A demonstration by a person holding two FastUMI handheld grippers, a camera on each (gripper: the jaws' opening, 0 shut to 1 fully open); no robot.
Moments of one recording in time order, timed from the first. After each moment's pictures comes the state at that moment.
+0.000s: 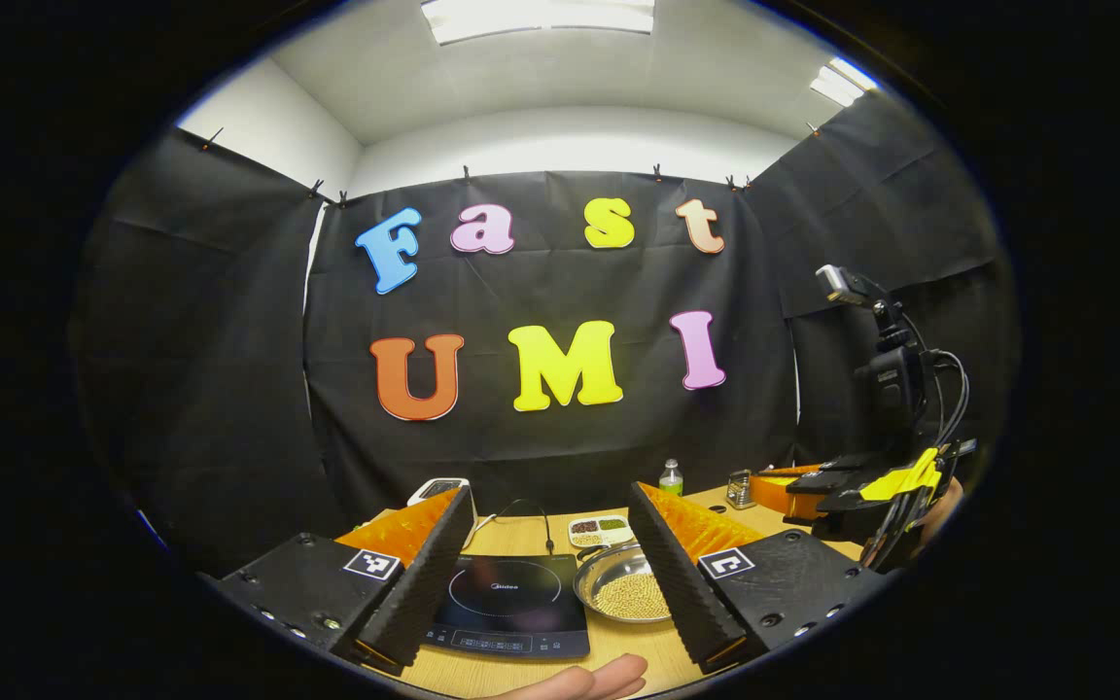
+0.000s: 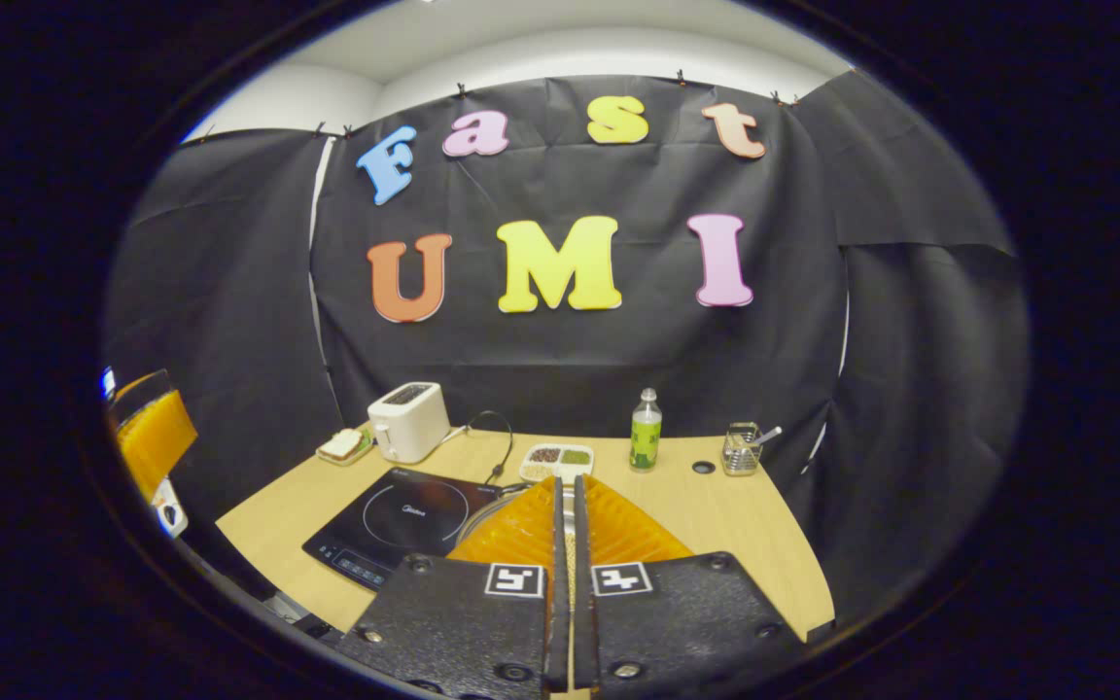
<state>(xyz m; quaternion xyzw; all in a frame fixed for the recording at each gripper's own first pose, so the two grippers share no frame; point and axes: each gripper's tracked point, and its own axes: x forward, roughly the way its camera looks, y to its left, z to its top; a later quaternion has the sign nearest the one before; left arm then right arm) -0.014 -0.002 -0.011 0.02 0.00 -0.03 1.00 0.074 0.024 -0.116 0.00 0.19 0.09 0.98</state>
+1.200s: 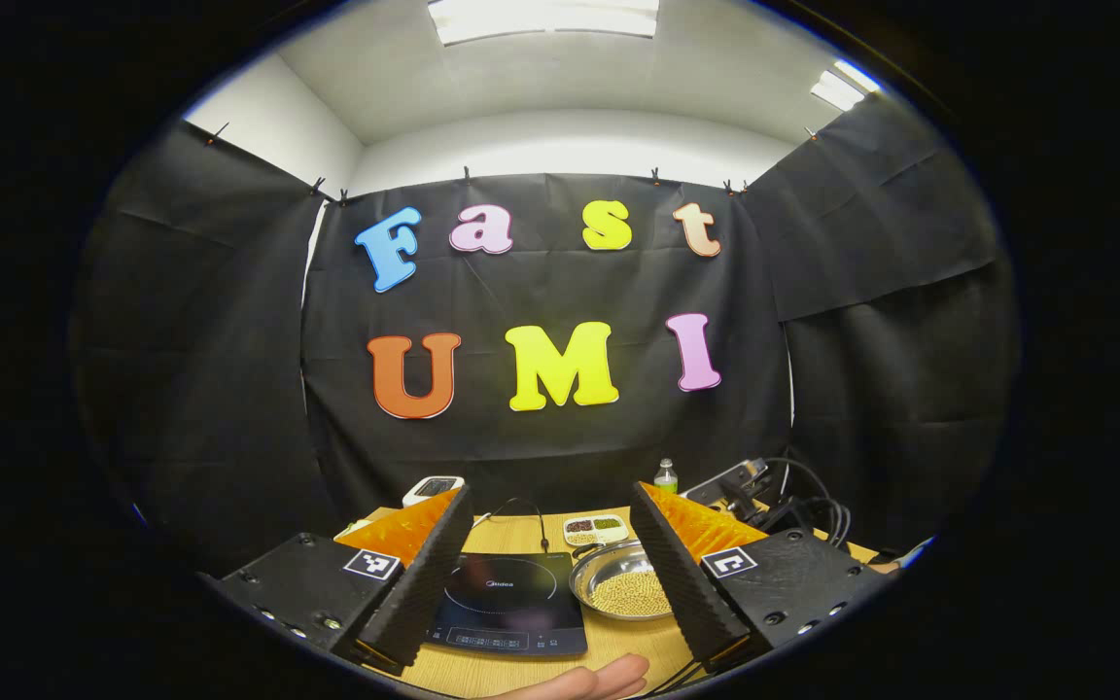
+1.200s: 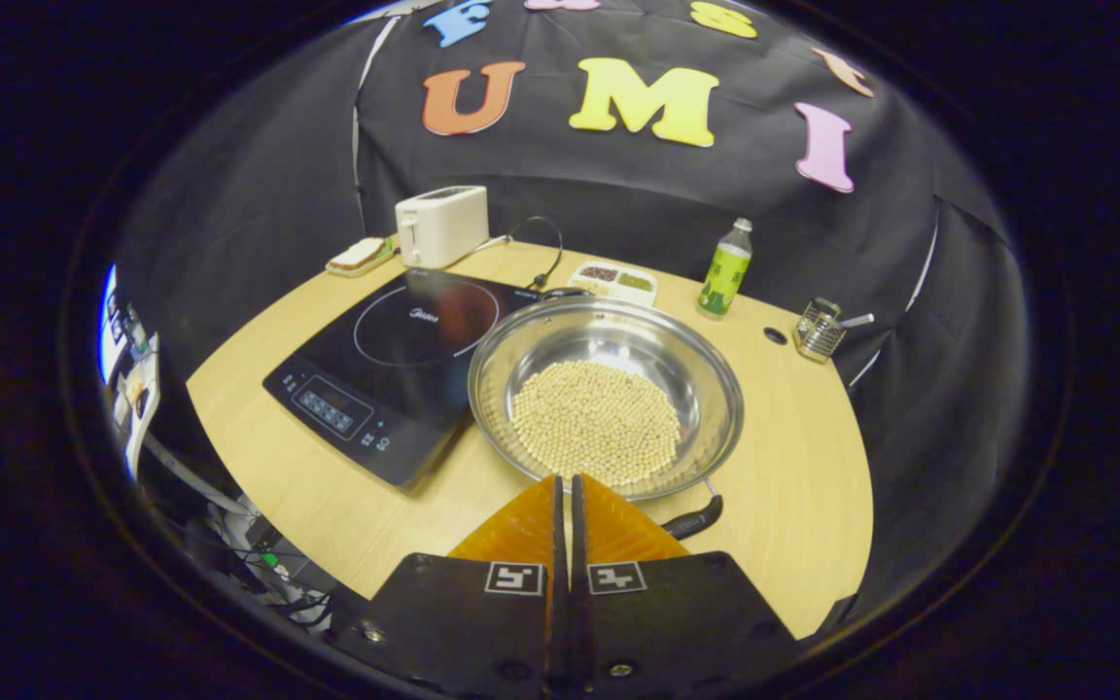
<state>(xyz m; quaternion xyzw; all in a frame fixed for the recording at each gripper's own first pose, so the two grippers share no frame) -0.023 0.000 -0.018 0.01 -0.01 -0.04 1.00 0.040 0.073 -0.320 -0.12 0.41 0.14 0.89</state>
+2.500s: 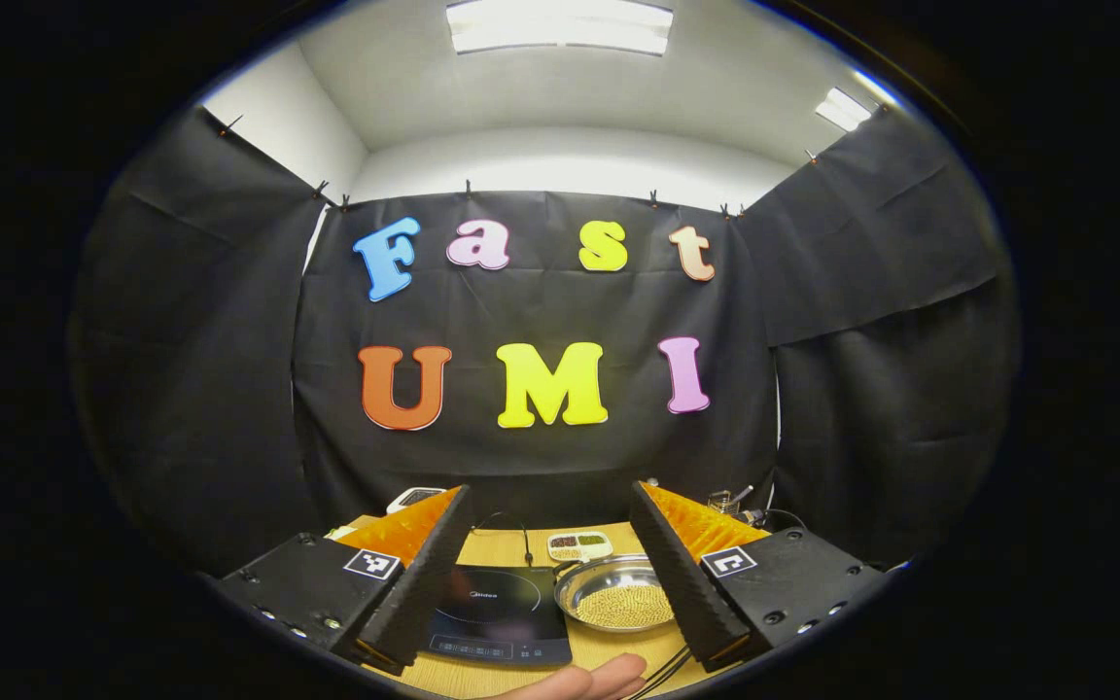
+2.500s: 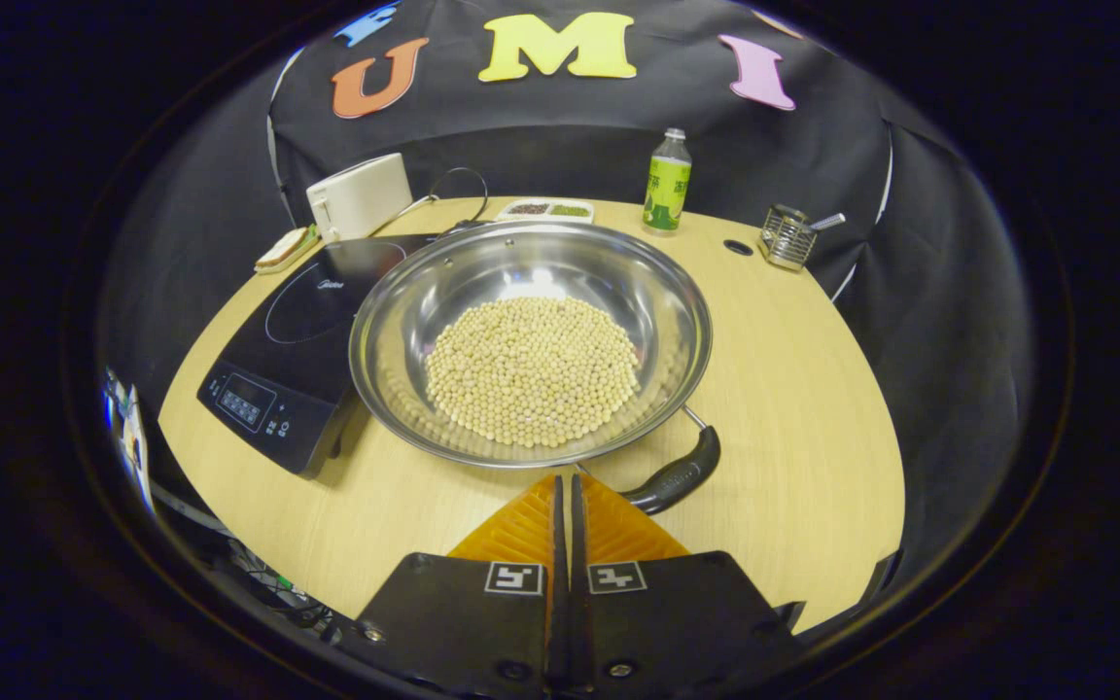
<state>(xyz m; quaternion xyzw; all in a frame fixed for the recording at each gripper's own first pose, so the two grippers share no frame) -0.025 -0.001 -0.007 -0.02 -0.04 -0.05 1.00 0.066 0.019 -0.373 -0.05 0.46 0.06 0.88</state>
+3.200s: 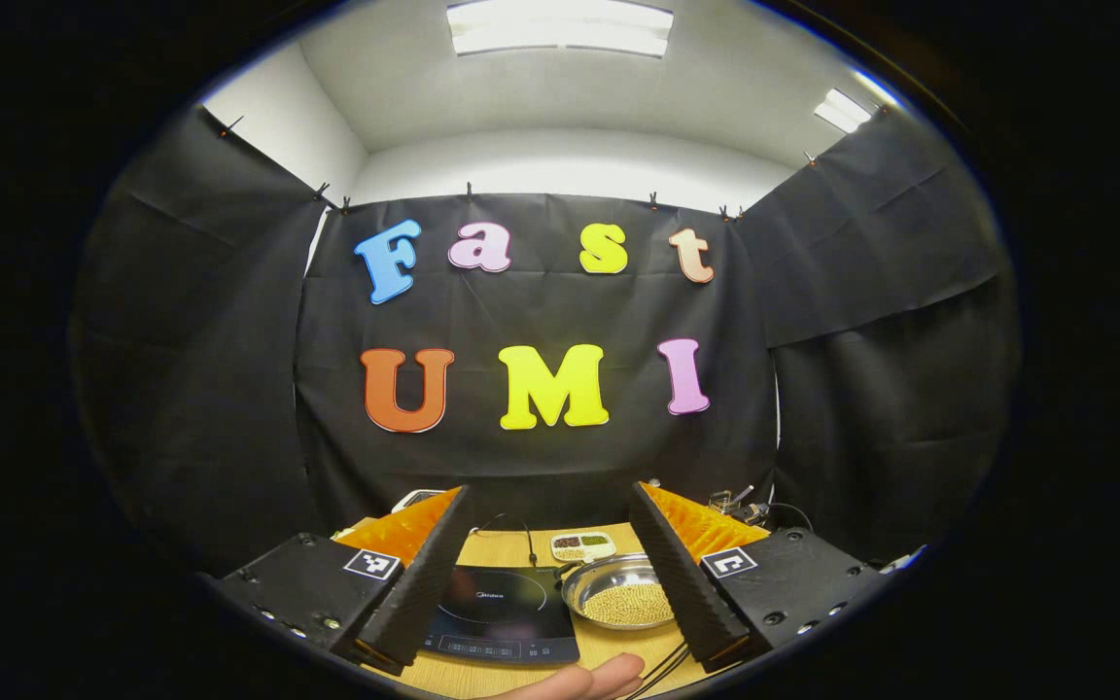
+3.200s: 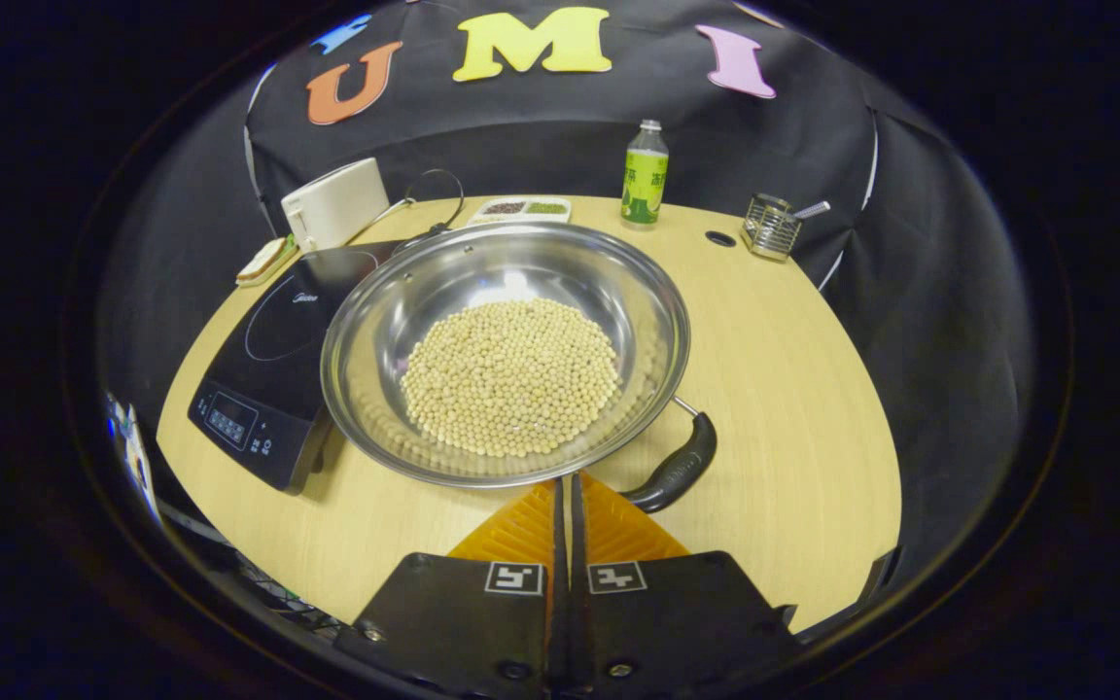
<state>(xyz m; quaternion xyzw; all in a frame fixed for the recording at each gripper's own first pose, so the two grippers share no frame) -0.031 0.006 -0.005 -0.01 -0.04 -0.05 1.00 0.079 0.000 -0.373 -0.04 0.47 0.04 0.88</state>
